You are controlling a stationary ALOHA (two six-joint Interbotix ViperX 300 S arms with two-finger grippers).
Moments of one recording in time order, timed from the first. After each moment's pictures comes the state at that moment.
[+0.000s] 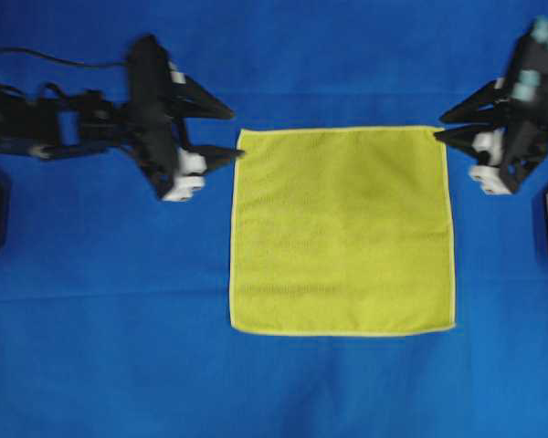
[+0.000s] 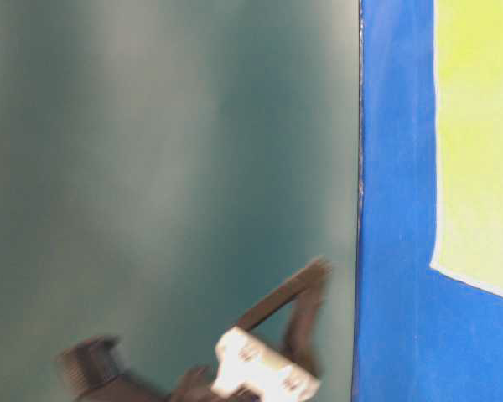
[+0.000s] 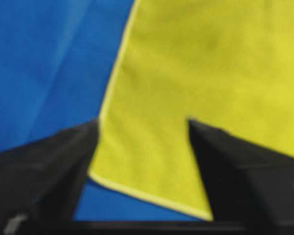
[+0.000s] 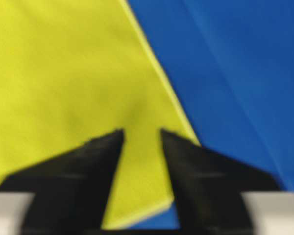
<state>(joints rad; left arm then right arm) 0.21 -0.06 0.84 -0.03 -0.39 -0.03 -0.40 -0.59 1.13 -0.01 0.21 0.08</state>
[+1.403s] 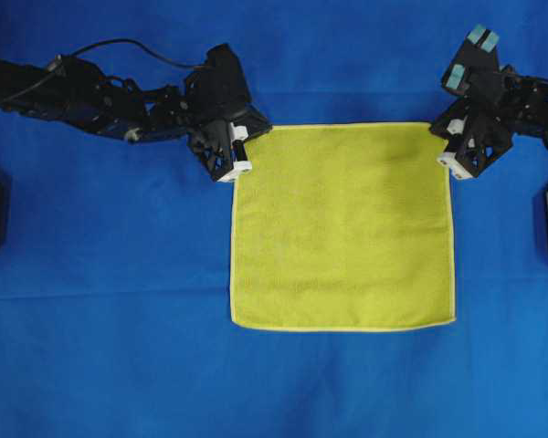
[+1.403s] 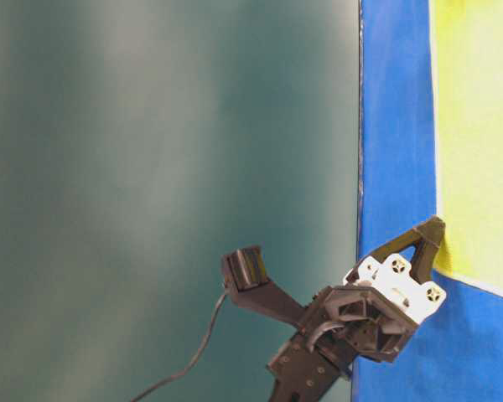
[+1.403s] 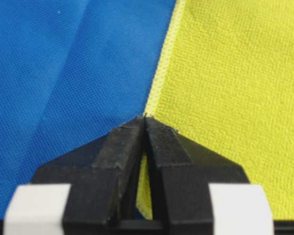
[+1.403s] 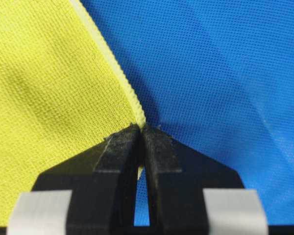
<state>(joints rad) 0.31 0.31 0.65 -0.03 -0.24 0.05 -0.54 -0.22 1.14 -0.04 0.02 0.09</state>
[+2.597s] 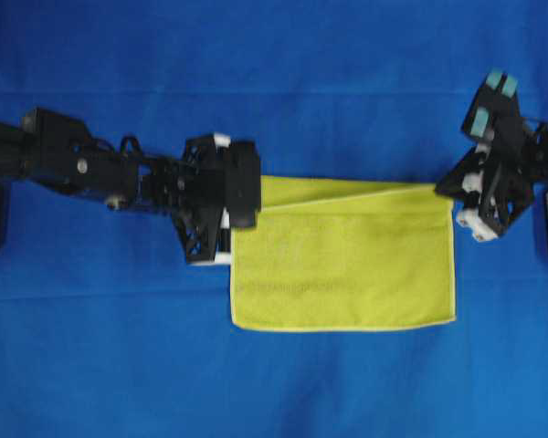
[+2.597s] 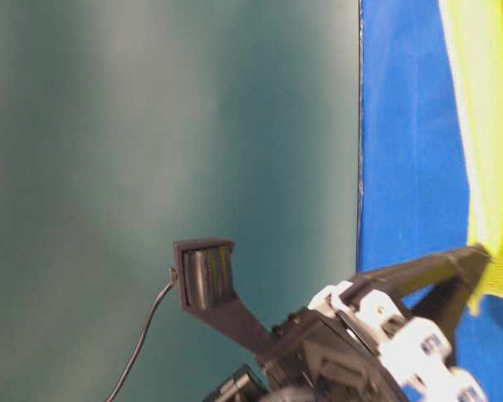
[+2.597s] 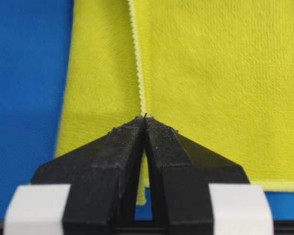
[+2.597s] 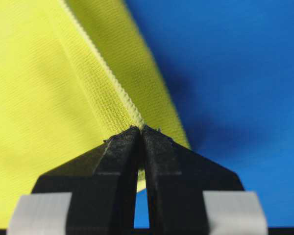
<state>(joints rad) -0.01 0.14 0.65 -0.03 0.01 0.06 -0.15 -0.49 1.17 0.00 0.27 0.42</state>
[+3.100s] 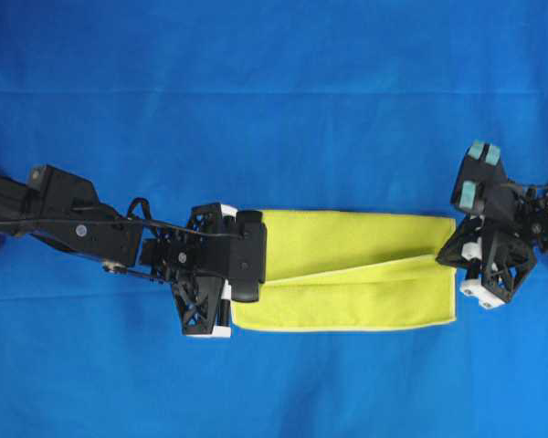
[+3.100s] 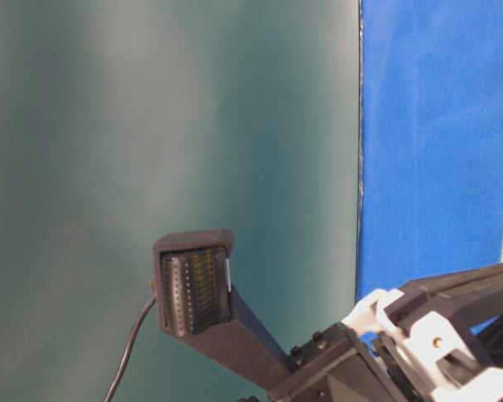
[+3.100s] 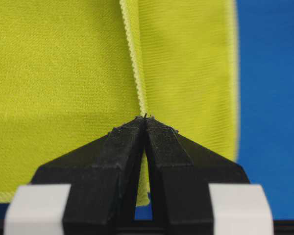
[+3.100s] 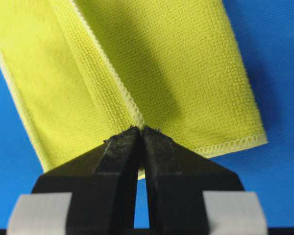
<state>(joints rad) -0.20 0.17 0.60 -0.03 0.01 -0.13 0.20 -0.40 1.15 0.00 0.25 0.66</state>
